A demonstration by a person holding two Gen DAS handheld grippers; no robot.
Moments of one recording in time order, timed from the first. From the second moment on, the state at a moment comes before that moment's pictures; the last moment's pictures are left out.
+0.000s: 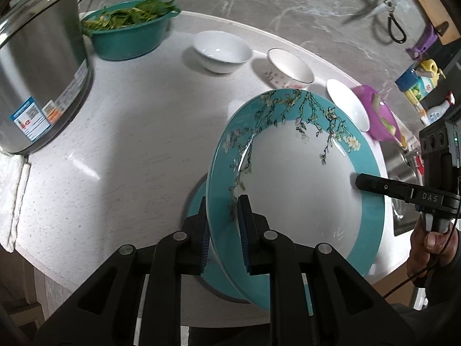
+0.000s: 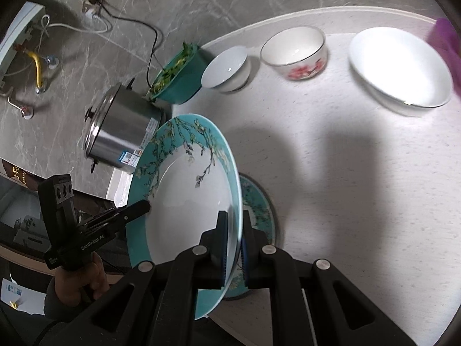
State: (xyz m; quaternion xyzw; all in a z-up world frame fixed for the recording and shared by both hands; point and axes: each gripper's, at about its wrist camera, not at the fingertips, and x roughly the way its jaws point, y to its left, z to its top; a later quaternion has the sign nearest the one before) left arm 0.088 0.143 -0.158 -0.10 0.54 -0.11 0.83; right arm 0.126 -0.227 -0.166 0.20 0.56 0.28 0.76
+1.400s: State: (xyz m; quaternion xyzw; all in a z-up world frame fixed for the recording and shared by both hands) left arm 0.079 0.134 -0.241 0.02 0.56 -0.12 0.82; right arm 0.096 -0.150 -0.220 -0.07 0.55 0.18 0.81
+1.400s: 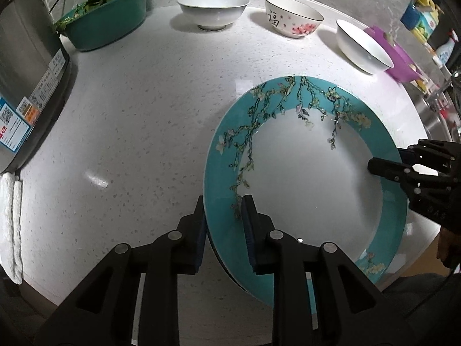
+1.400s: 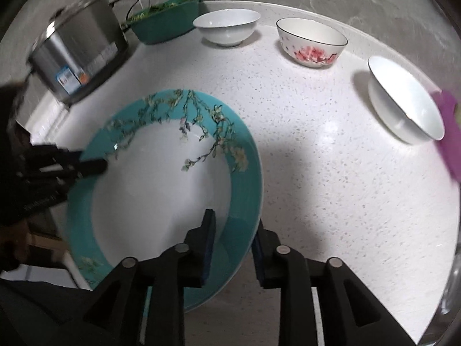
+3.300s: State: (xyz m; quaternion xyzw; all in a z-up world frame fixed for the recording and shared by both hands) left arm 0.352 -0.166 -0.222 0.03 0.59 -0.22 0.78; right arm 0.252 -0.440 -0.212 0.26 0.53 -0.01 0.80
